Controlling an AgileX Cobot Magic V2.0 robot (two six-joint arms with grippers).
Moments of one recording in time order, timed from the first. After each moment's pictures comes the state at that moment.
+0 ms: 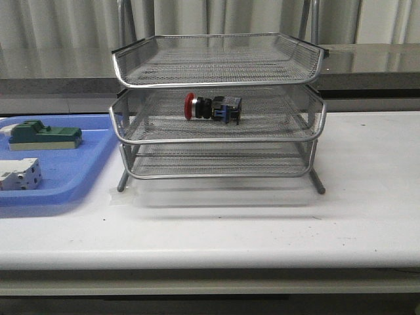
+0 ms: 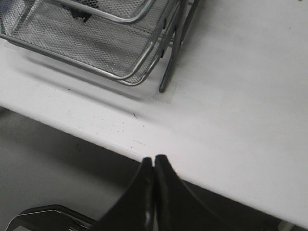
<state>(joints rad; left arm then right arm) -0.06 0.36 -0.26 -0.43 0.01 0.44 0.16 0.92 -0.88 0.15 0.82 -0.21</state>
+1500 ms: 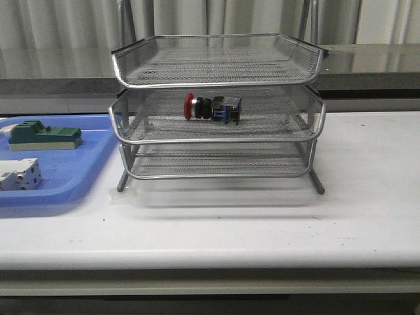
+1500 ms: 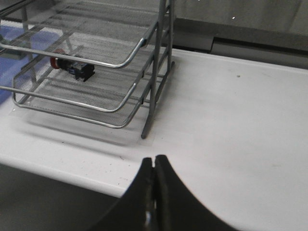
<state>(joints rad) -0.06 0.36 -0.26 -0.43 0.01 0.44 0.16 0.24 -0.47 0.07 0.60 -0.11</state>
